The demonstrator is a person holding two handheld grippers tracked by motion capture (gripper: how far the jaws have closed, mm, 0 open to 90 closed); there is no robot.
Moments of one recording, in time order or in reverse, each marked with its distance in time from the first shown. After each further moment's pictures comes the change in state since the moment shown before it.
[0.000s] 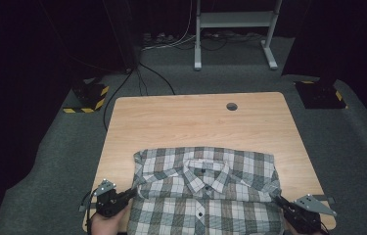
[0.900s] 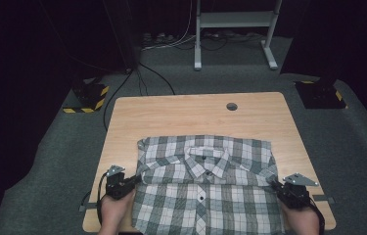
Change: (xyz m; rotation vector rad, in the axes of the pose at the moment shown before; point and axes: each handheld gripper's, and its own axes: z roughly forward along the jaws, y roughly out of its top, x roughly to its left) left arm 0.018 0.039 0.051 0.044 0.064 -0.019; right arm -0.022 0.034 0.055 0.123 -0.057 -0.014
